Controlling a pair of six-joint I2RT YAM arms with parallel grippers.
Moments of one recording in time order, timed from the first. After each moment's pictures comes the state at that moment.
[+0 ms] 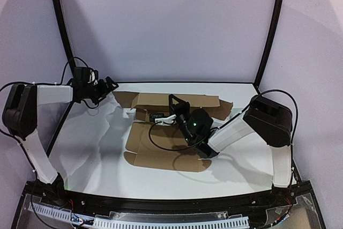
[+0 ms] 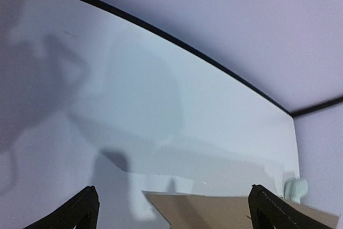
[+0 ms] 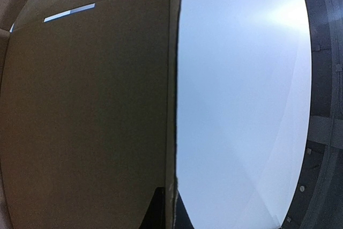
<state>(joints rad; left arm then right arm) -0.14 1.75 1.15 0.03 0.29 -0.63 1.00 2.08 0.99 1.34 0.56 -1.84</state>
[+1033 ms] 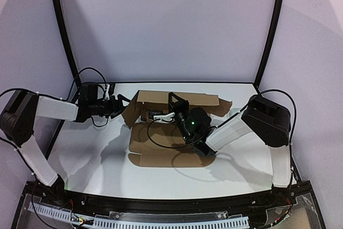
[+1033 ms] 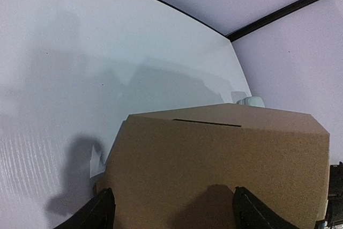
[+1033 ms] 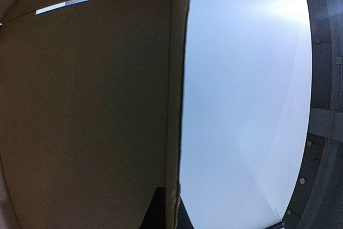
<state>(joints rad) -0.30 1.68 0.86 0.34 0.58 -0.62 1.00 2.10 1.03 1.34 0.60 -1.84</state>
